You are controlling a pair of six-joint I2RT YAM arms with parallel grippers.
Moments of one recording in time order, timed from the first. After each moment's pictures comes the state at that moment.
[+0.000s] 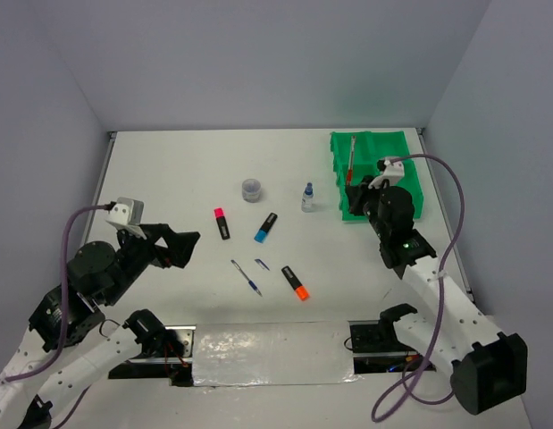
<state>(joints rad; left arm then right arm) -0.70 0.43 0.92 -0.63 -0.25 -0.41 0.38 0.87 0.64 0.08 0.12 0.30</state>
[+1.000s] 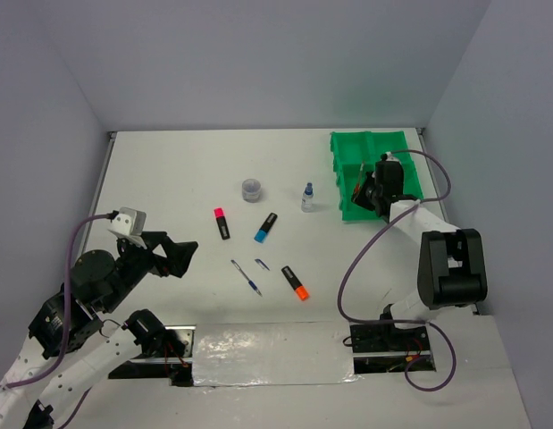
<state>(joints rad) -0.70 0.34 0.84 -0.69 -0.25 -0.35 0.05 1.52 0.85 -0.04 -0.04 0.47</state>
